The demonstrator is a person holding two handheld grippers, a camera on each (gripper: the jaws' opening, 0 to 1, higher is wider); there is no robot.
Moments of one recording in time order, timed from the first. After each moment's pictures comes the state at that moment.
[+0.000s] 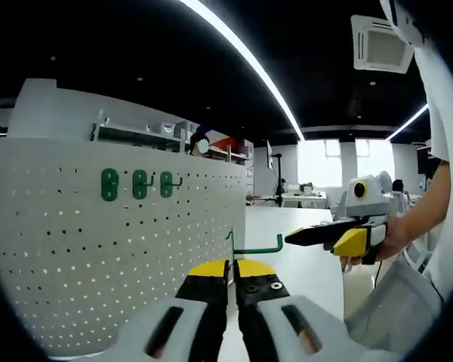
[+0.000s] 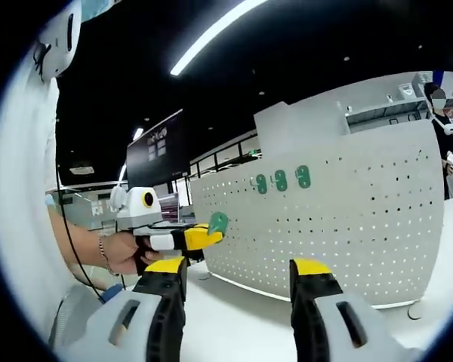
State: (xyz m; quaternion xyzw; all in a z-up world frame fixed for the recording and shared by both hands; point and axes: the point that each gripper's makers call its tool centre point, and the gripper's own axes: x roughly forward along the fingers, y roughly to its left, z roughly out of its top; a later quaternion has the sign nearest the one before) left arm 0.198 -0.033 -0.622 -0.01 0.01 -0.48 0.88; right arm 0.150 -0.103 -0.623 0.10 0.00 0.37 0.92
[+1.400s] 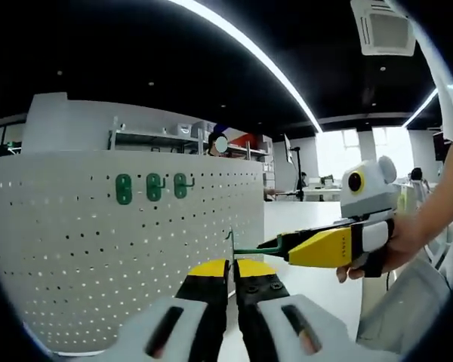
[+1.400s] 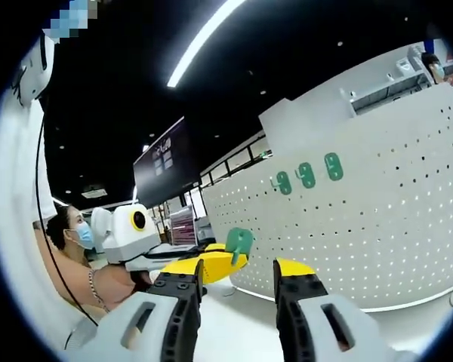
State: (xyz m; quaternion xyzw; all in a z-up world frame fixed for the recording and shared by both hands) left arm 0.200 -0.028 -0.622 0.02 0.00 -0.42 0.91; right arm 0.180 -0.048 -0.616 0.15 0.01 0.40 0.90
